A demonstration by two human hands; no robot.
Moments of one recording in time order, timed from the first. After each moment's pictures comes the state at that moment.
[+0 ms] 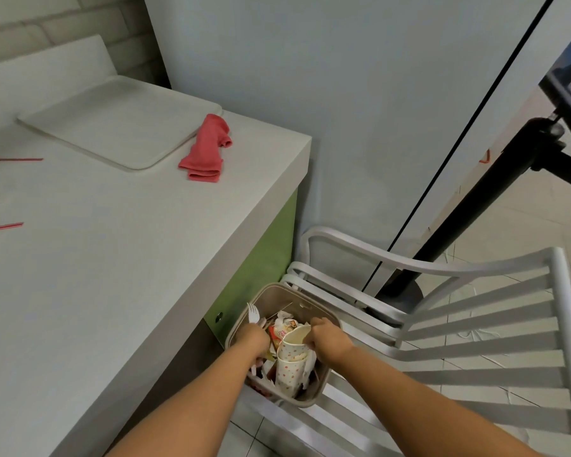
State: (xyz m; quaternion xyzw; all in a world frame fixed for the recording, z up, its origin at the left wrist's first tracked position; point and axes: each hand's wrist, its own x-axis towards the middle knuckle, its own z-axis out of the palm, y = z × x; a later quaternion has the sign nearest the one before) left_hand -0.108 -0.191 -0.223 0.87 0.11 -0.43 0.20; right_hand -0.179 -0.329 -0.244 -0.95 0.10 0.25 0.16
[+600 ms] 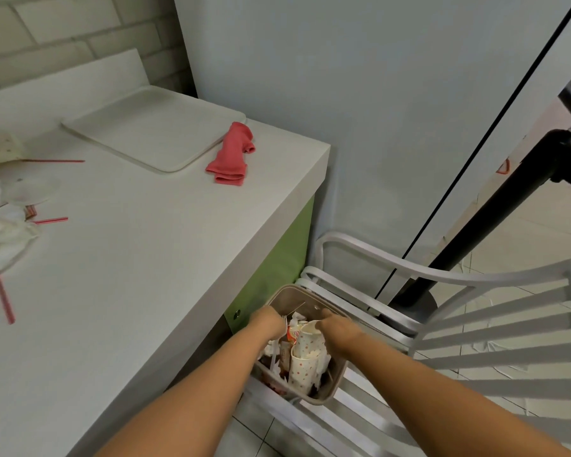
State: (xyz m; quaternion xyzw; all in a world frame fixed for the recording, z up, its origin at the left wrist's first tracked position) left_hand -0.104 -0.186 -0.177 0.91 -0.02 -0.39 0.17; right_hand -0.169 -0.318 -0.205 -0.95 0.07 0.29 0.09
